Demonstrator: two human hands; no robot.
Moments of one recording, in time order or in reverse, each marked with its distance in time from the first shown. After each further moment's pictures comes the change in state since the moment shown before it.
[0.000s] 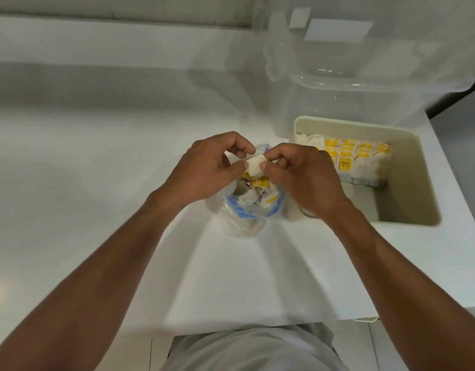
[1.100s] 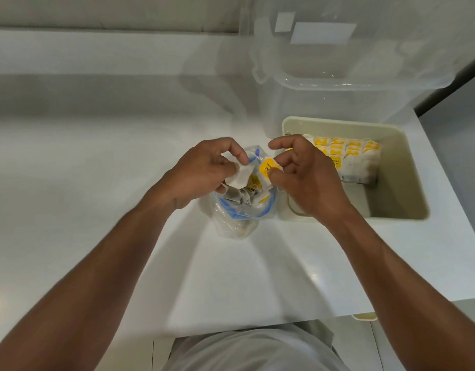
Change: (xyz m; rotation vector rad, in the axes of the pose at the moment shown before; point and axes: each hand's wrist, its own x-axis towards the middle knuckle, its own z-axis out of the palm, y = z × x) left_hand 0.000 0.022 -0.002 -0.246 -0.176 -0.257; right_hand -0.015 0.002 -0.016 0.211 0.032 0.133
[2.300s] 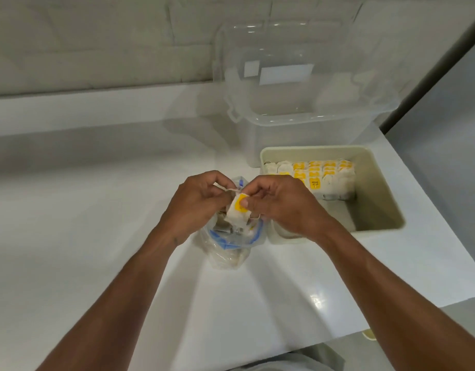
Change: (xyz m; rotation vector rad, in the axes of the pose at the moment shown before) left_hand 0.006 0.000 0.011 -0.024 0.108 0.059; right_hand 0.002 -0.003 -0.008 0.183 -0.209 -0.017
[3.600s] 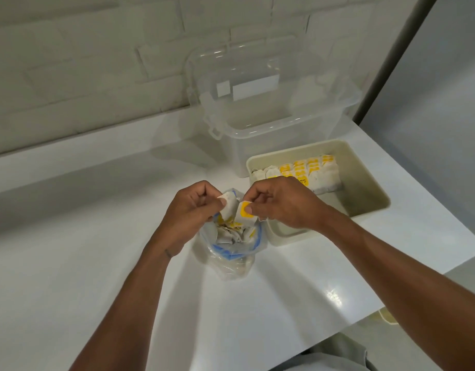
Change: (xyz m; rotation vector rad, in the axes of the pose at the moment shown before) left_hand 0.007 0.005 -0.016 -0.105 -0.113 0.100; right_hand -0.005 0.003 -0.015 -0.109 0.041 -0.026
